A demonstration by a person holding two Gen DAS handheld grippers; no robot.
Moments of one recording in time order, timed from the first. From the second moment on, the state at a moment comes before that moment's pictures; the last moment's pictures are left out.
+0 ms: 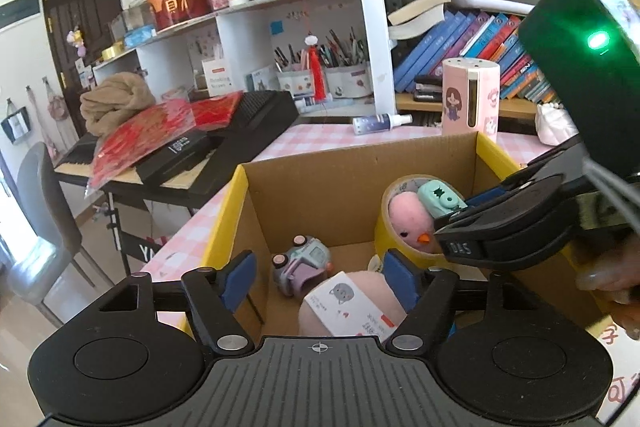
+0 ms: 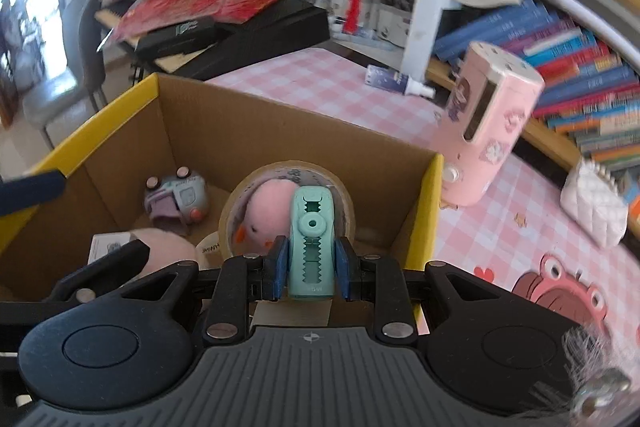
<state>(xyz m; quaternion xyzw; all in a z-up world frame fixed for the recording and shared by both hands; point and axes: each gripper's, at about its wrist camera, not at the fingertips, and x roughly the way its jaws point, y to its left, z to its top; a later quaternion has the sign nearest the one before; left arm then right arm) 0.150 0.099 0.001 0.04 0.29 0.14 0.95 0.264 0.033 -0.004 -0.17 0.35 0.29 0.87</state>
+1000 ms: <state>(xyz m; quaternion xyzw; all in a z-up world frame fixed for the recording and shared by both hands) 0.052 0.110 0.025 0.00 0.25 0.13 0.96 0.131 -0.036 0.045 -0.09 0.26 0.17 0.95</state>
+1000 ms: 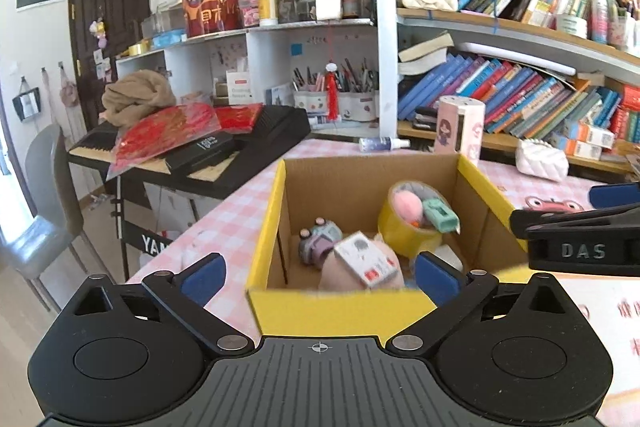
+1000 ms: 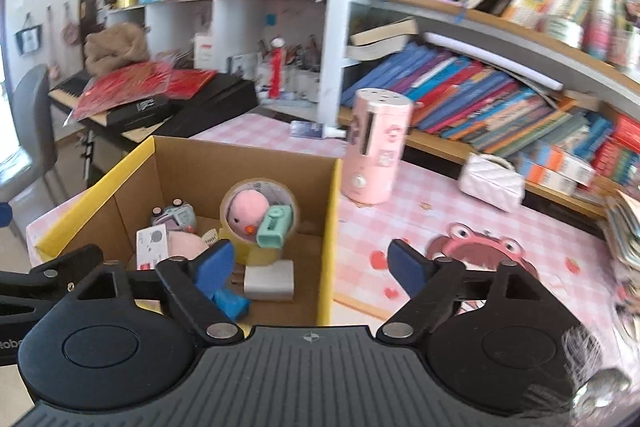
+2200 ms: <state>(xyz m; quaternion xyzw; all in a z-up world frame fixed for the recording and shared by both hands) -0.002 0.010 0.002 0.04 0.33 0.00 0.94 -0.017 -0.143 0.003 -0.02 0.33 -0.07 0.94</state>
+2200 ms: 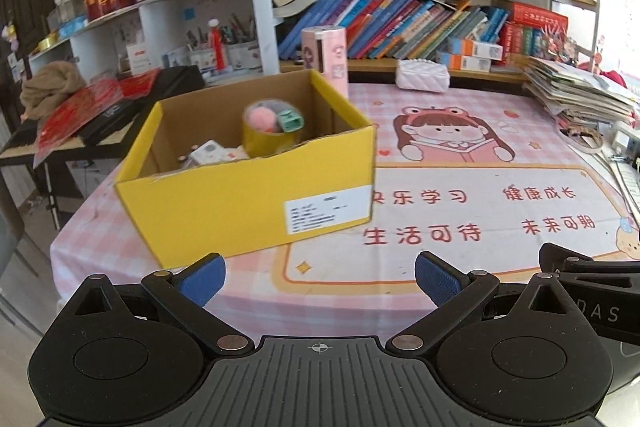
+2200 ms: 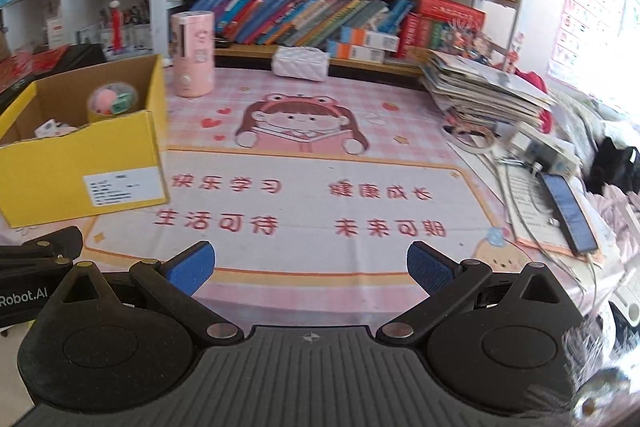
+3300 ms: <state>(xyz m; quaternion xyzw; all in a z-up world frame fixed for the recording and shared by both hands) -0.007 -0.007 -0.001 0.06 0.34 0.04 0.94 -0.021 -0.153 -0.001 -0.02 0.35 -0.09 0.93</state>
